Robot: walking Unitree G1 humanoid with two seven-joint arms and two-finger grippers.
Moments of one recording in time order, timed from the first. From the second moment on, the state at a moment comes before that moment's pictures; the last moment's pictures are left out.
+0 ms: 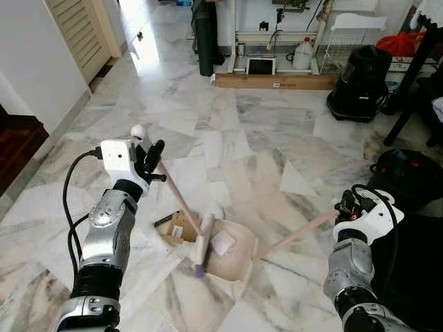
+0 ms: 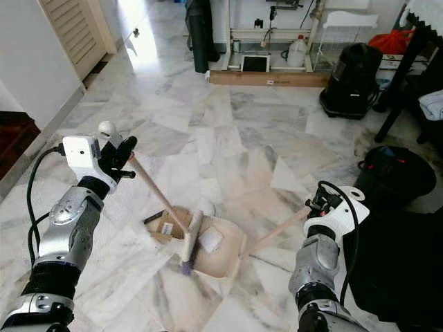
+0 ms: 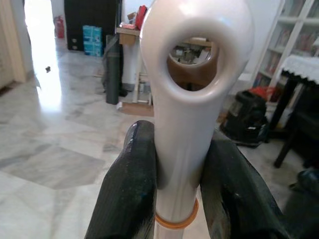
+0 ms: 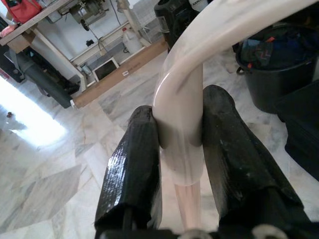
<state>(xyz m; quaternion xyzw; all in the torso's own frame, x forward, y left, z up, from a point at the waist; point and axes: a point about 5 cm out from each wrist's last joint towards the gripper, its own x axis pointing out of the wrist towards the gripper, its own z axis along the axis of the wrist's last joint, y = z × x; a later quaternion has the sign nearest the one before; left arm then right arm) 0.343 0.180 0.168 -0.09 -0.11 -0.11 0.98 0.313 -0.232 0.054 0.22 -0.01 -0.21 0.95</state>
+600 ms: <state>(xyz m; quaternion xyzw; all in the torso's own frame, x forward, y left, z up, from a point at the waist) 0.339 0.193 0.204 -0.01 -0.19 -0.04 0.98 0.315 -0.227 0.056 0.22 -0.02 -0.19 0.96</state>
